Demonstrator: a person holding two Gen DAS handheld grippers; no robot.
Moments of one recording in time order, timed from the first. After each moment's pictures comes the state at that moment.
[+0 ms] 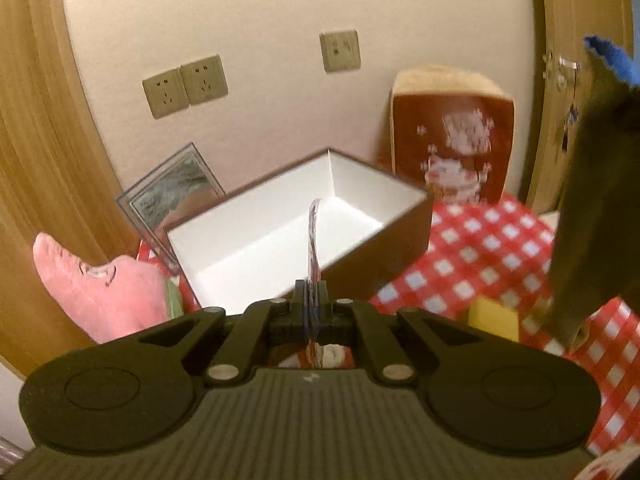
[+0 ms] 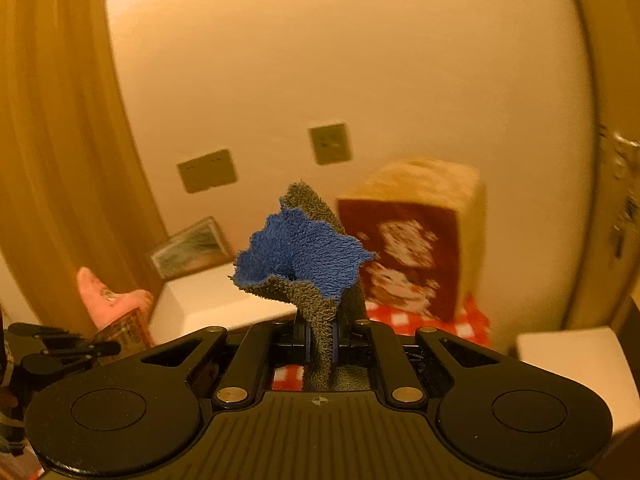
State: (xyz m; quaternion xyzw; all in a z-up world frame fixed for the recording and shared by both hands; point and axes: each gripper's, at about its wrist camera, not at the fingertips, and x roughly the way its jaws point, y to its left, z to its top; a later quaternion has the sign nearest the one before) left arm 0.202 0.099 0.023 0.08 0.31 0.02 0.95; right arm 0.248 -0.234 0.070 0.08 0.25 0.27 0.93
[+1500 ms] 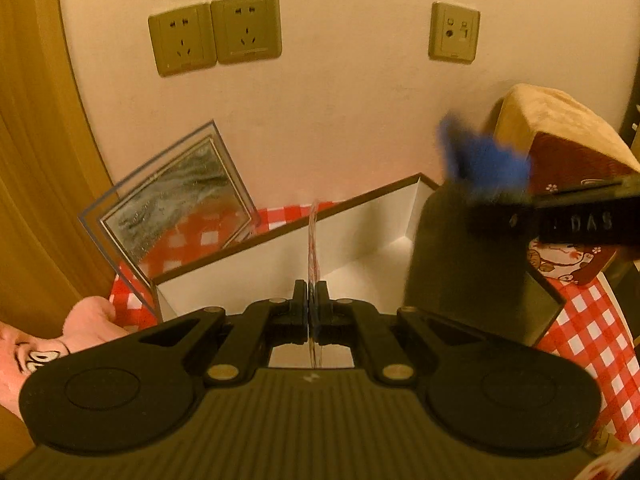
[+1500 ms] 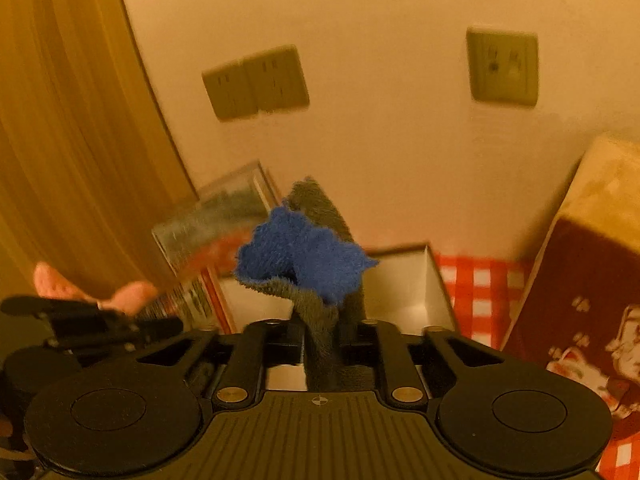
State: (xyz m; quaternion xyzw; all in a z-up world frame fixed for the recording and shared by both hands) left arm 0.417 0.204 -0.007 -0.01 0.37 0.07 0.93; right arm 0.508 0.020 0.004 0.01 0.36 0.37 0.86
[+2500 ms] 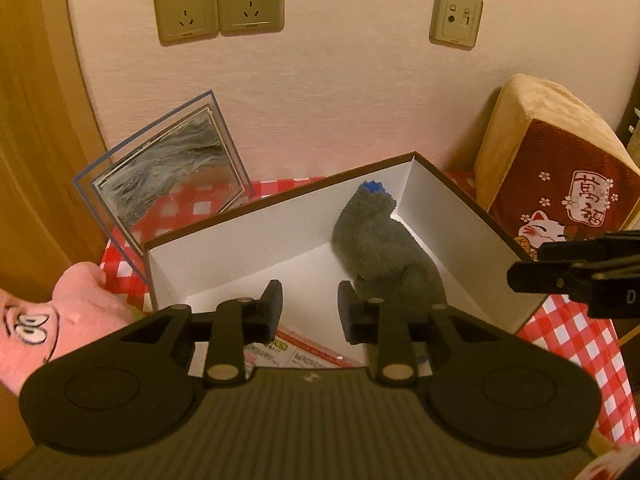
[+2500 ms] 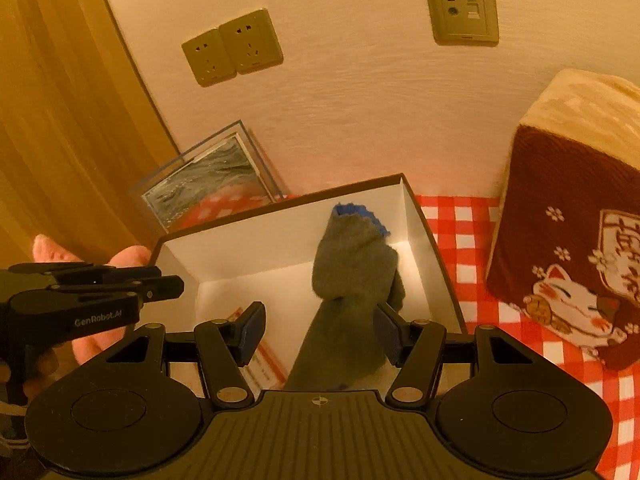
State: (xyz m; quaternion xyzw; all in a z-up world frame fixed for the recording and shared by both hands) left arm 0.401 0.209 -0.006 -0.03 0.39 0.06 0.92; right arm 0.467 -0.015 -0.008 0.03 0.40 0.35 0.85
